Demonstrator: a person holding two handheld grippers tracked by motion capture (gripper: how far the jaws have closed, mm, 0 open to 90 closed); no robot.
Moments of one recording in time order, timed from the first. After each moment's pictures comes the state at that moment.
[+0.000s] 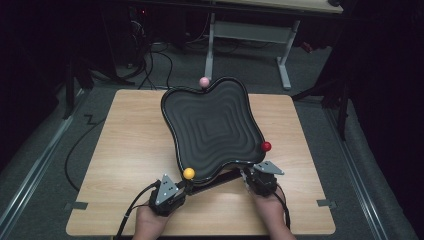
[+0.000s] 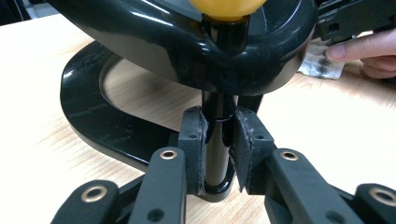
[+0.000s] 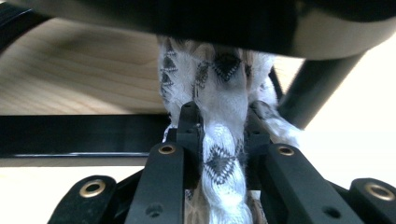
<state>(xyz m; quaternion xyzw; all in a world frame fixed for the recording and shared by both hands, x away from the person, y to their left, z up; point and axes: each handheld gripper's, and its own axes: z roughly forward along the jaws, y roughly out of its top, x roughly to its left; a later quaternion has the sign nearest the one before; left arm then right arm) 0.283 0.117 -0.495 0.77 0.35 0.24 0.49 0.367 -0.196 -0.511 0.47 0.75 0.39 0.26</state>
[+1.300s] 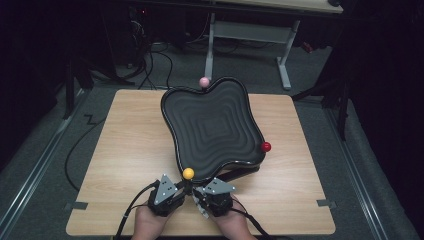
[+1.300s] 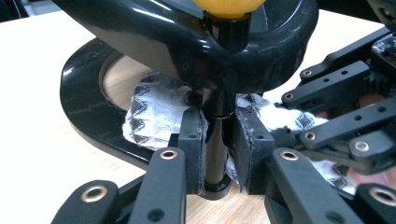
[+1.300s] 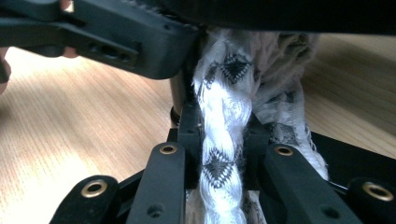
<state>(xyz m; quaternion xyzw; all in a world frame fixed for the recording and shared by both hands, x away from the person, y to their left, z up) 0.282 0.120 -0.495 0.77 0.35 0.23 0.49 0.309 -0.076 -0.515 0.30 0.83 0.44 0.15</state>
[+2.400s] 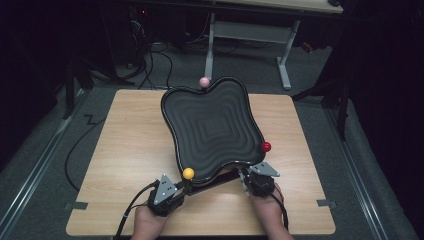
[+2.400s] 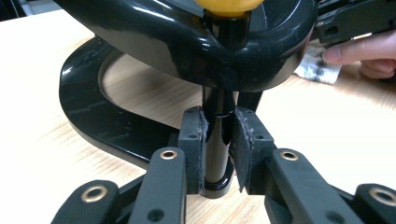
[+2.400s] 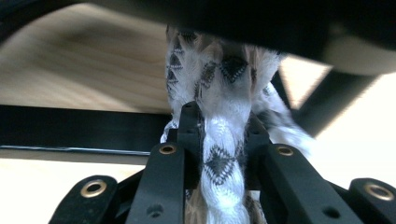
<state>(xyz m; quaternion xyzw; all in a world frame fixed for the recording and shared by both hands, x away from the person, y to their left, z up) 0.283 0.121 -0.495 0.77 0.35 0.23 0.48 0.363 -0.189 -0.511 0.45 0.76 0.38 0.29</state>
